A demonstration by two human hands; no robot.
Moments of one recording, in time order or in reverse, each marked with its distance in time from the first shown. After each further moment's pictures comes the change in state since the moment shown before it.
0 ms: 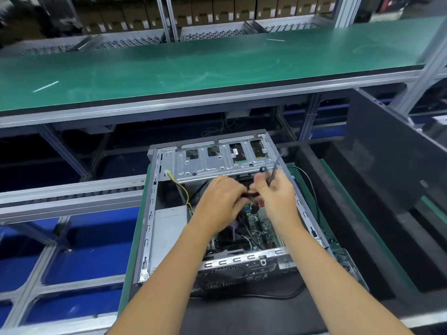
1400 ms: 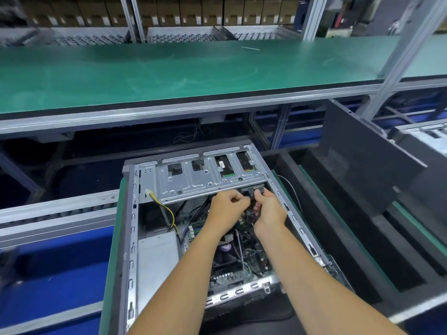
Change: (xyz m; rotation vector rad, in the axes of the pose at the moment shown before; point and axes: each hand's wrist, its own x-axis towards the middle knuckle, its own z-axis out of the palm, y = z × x) left_hand 0.042 -0.008 0.043 -0.900 -0.129 -0.692; right_hand 0.040 0.011 0.032 0.470 0.562 0.650
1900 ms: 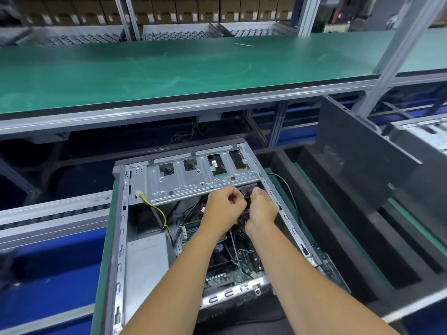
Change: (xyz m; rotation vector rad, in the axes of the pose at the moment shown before) left_hand 0.002 0.002 0.012 0.084 0.073 0.178; right_hand 0.004 0.001 0.004 -0.031 0.043 -0.019
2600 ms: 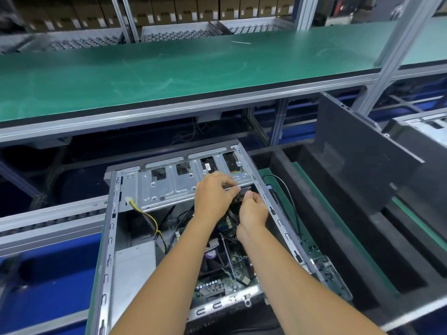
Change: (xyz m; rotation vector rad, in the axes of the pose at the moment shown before) left_hand 0.039 0.012 0.001 0.281 0.107 0.080; right_hand 0.005 0.000 0.004 -0.081 -0.055 -0.040
